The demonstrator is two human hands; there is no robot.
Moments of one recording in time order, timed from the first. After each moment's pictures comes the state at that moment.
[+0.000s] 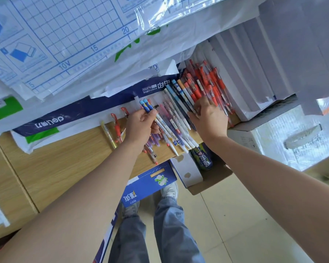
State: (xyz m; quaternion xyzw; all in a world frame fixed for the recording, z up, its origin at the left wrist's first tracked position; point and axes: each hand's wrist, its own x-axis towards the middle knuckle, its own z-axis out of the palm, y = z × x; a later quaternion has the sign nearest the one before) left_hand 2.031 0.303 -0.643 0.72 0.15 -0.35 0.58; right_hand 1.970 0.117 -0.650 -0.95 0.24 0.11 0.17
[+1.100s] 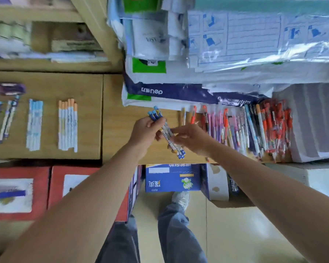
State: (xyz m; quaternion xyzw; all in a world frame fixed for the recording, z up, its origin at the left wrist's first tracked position) left_hand 1.985 0.496 -0.583 0.66 0.27 -0.23 0.66; right_hand 1.991 0.331 -0.572 -0.77 0.00 0.42 0.47
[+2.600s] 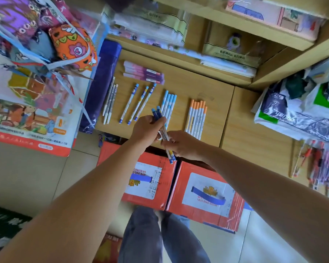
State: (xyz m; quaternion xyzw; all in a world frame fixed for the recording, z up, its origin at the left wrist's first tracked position) left_hand 1.928 0.914 -0.587 0.69 0.36 -0.19 0.60; right_hand 1.954 0.776 -0.571 -0.78 -0.13 0.52 0.33
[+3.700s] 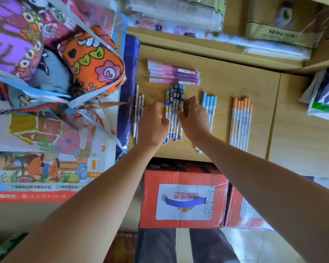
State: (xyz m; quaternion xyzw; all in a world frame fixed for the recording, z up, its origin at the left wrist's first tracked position) left_hand 1.973 1.042 -0.657 0.87 0.18 -0.19 0.41; right_hand 2.005 0.920 -0.663 -0.93 0.08 0.23 0.27
